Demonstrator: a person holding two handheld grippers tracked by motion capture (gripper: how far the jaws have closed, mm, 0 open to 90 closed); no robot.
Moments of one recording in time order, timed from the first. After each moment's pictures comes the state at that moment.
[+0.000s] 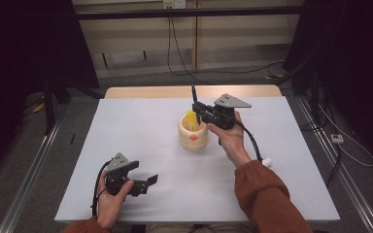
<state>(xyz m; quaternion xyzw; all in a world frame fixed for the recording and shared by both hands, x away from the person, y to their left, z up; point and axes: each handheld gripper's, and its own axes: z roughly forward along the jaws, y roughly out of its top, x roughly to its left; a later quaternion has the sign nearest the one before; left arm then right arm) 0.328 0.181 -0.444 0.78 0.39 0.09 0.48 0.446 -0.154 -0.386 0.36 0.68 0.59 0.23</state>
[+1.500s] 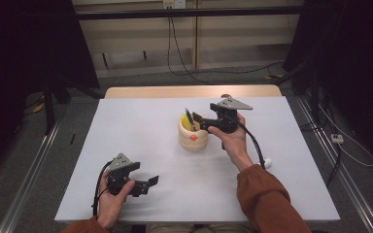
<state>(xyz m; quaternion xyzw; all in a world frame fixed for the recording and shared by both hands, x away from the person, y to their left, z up) 0.329 0.179 -0.447 0.79 0.39 0.08 0.47 0.447 -0.164 -0.402 0.42 0.68 0.56 0.23</state>
